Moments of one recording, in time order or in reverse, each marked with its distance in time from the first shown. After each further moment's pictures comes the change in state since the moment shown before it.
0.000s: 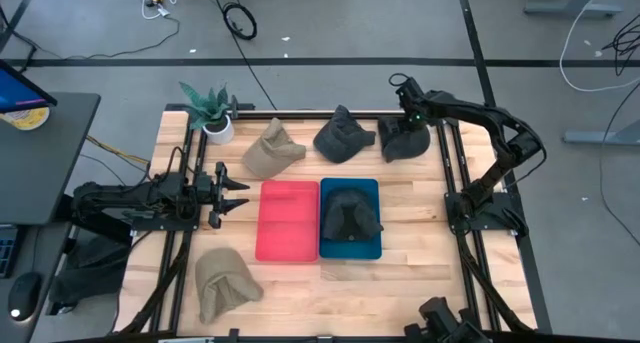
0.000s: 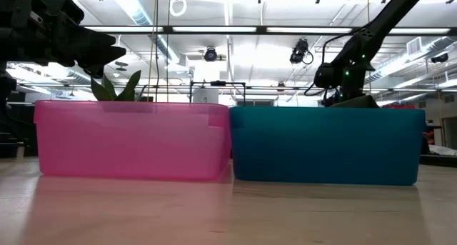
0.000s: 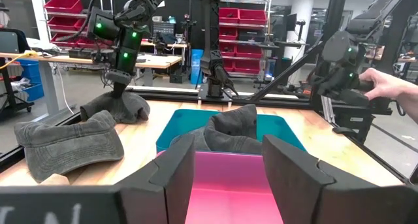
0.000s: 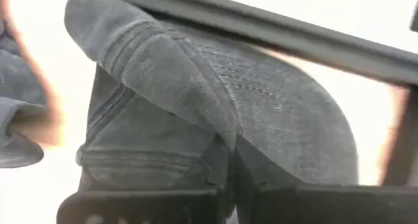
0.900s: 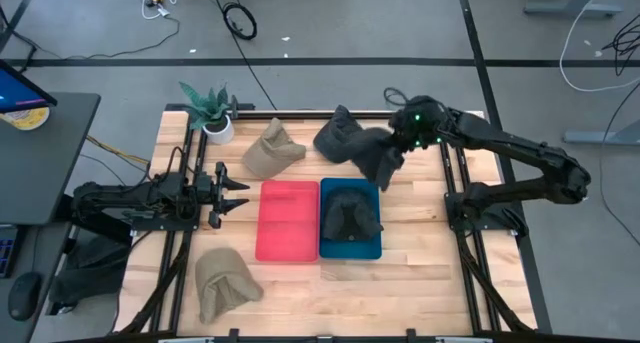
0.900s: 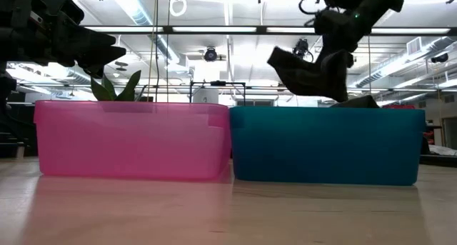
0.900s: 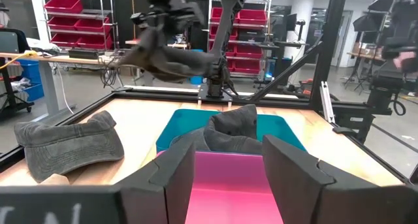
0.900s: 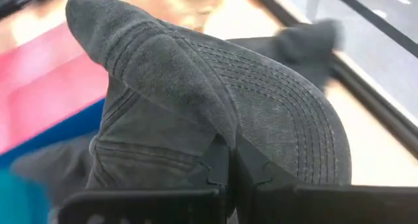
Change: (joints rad) left arm 0.000 0.000 0.000 0.000 0.000 0.000; right arm 0.465 -0.497 0.000 -0.041 -0.273 -0.230
